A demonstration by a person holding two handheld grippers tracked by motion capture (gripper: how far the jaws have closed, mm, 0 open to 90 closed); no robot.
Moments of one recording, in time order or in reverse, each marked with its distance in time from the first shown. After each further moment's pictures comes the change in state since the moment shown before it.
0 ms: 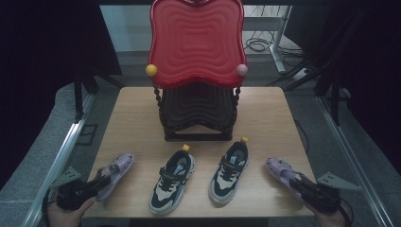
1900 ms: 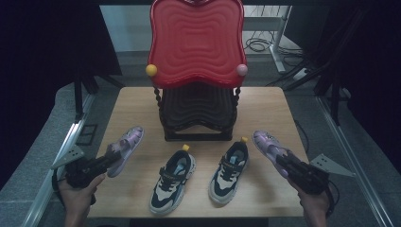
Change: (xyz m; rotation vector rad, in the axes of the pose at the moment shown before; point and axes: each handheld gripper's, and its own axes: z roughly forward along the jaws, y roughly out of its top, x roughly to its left) left arm -0.020 0.060 0.015 -0.194 -0.112 0.023; right arm 0.035 0.062 0.017 -0.262 0.069 -0.037
